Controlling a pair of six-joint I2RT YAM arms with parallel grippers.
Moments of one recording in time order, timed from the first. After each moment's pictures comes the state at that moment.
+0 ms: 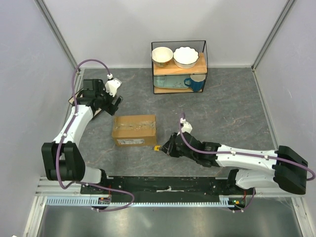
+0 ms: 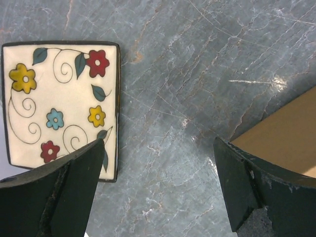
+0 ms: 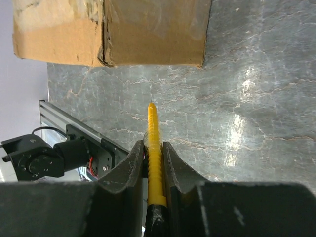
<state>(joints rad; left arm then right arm) -0.01 1.39 1.11 -0.51 0.24 0.60 1.14 1.18 0.64 -0.07 0.26 1.14</state>
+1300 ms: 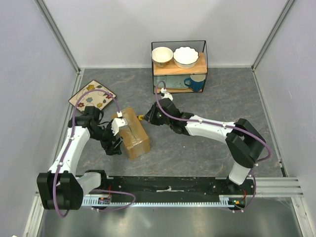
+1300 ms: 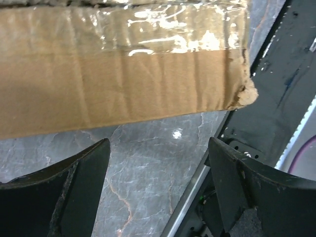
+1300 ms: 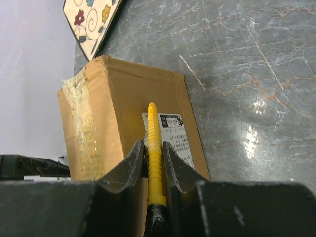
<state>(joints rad) 0.00 1.11 0.84 -1.15 0.63 1.00 0.88 1.73 1.14 0.08 0.08 0.96</state>
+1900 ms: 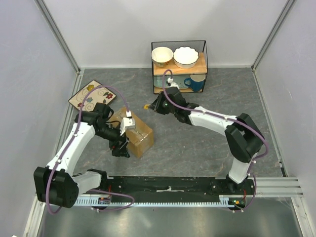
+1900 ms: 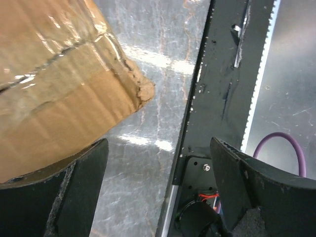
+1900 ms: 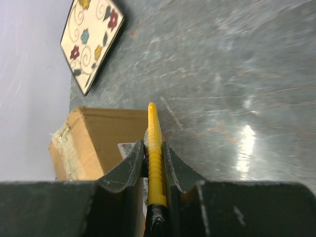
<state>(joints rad) -0.19 1.15 0.92 -1.25 0.81 0.98 0.76 1.81 1.24 0.08 0.00 0.90</state>
